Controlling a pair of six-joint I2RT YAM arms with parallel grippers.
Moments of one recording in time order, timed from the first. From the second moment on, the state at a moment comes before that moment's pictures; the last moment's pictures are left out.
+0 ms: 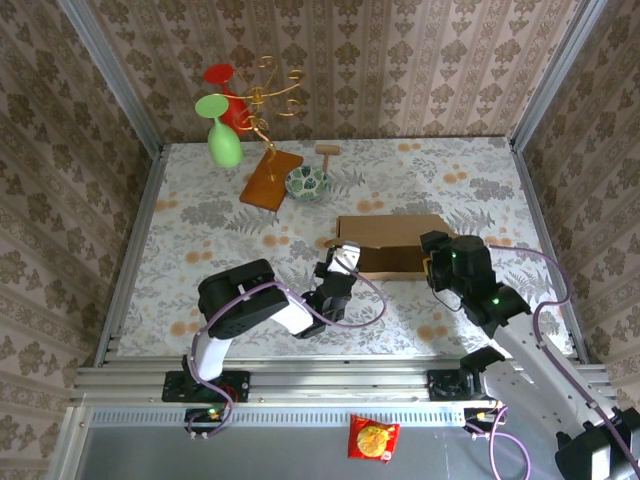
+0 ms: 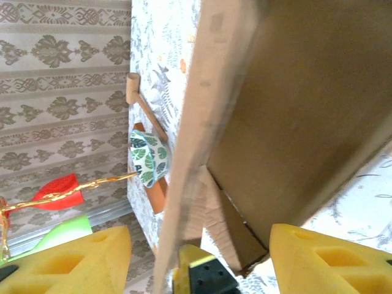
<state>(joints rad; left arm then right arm) -1.17 2.02 0.72 1.18 -0.97 0.12 0.34 0.77 0.56 -0.34 0.06 1.57</state>
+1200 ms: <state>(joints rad) -0.82 1.19 0.85 -0.17 -0.18 -0.70 0.34 1.10 0.44 -0.25 0.02 1.61</state>
